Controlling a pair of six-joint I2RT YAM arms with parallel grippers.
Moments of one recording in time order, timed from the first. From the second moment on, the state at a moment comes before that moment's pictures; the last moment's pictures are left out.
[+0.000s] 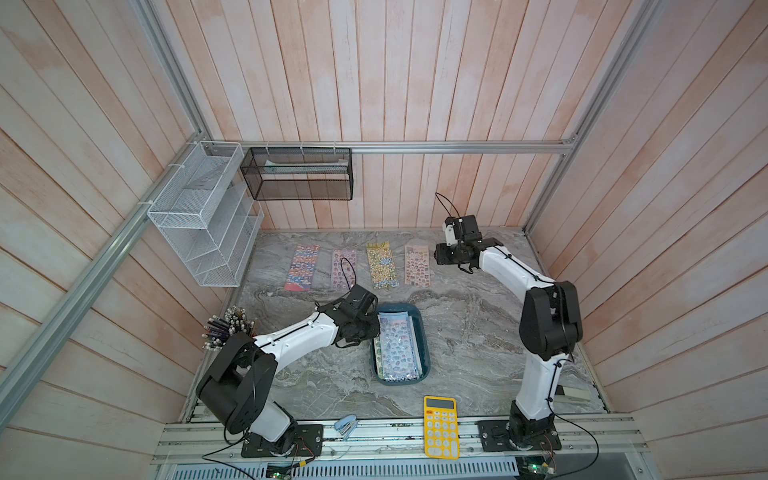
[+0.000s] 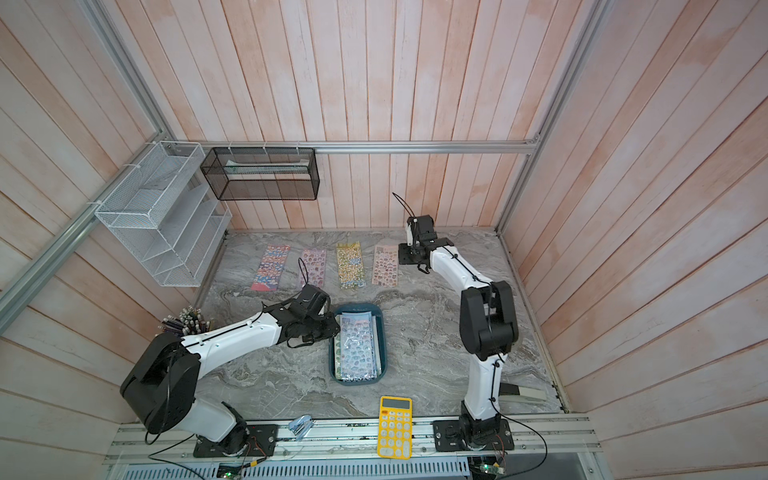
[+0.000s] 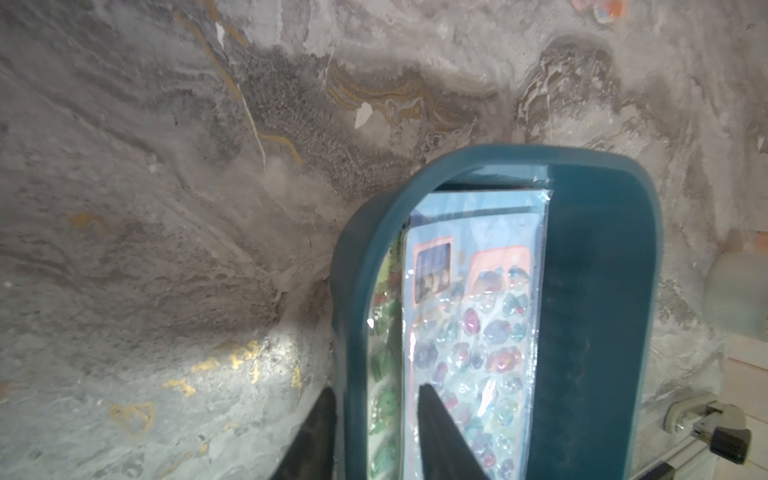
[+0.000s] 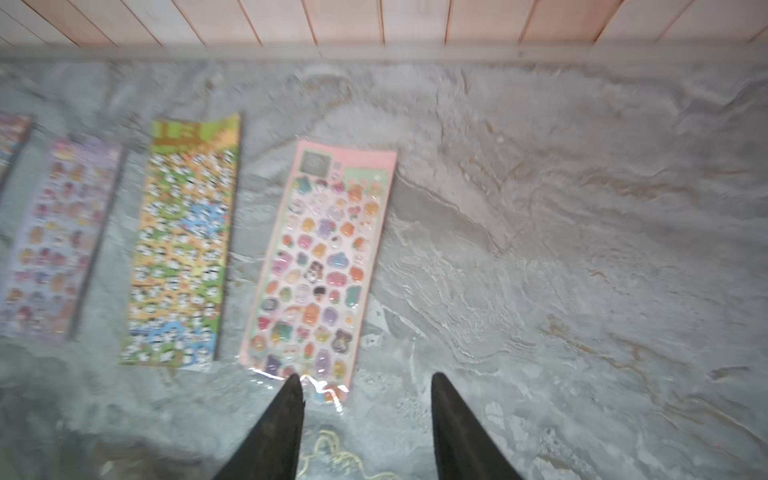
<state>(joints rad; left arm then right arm) -0.65 1.53 0.90 -0.41 0.12 -0.78 0.35 1.87 1.54 -0.46 -0.04 0.19</state>
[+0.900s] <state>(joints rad) -0.65 1.51 0.85 -0.36 0.10 -0.77 0.99 1.55 0.91 -0.32 0.15 0.41</state>
